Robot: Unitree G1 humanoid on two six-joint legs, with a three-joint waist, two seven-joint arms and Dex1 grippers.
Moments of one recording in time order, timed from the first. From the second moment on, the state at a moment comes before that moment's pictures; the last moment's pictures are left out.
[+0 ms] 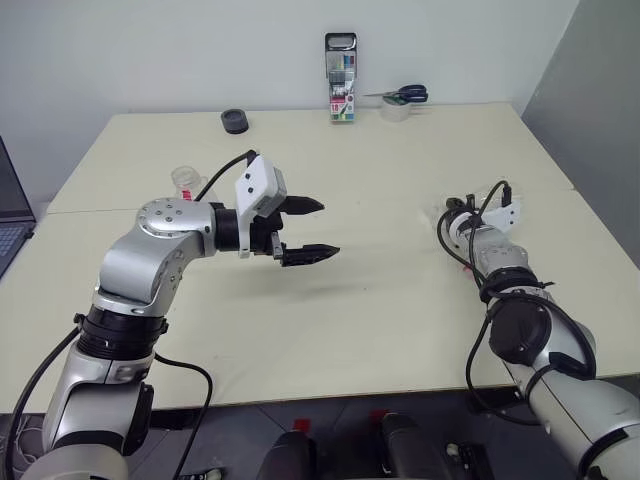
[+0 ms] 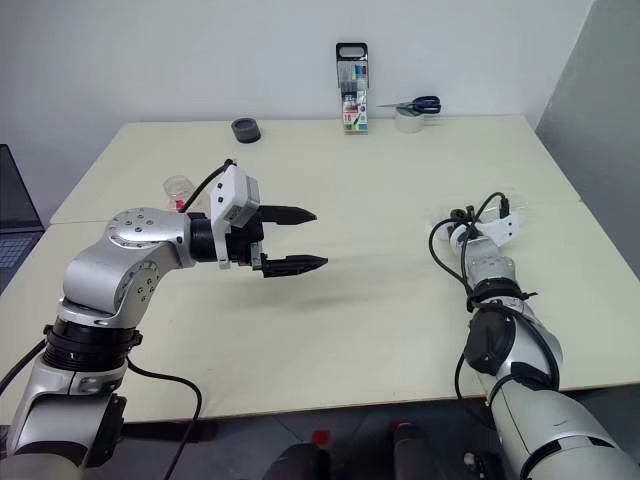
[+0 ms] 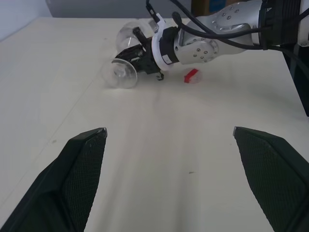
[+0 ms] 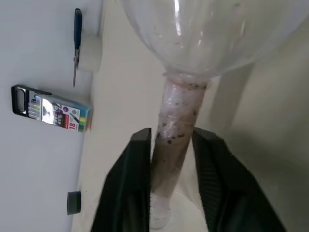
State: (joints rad) left arm -0.69 0.69 -0.09 -0.11 -0.44 0.60 -1.08; right arm -1.09 -0.24 -0.67 1.21 0.79 0.19 0.04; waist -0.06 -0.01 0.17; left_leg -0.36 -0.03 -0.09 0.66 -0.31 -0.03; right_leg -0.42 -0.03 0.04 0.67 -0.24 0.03
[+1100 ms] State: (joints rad) left arm -0.30 0.62 0.23 -0.45 -0.56 0.80 -0.68; right arm -0.74 -0.06 0.00 0.68 0.05 0.07 0.15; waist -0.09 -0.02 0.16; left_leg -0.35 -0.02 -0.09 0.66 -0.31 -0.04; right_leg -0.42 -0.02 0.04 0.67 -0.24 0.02
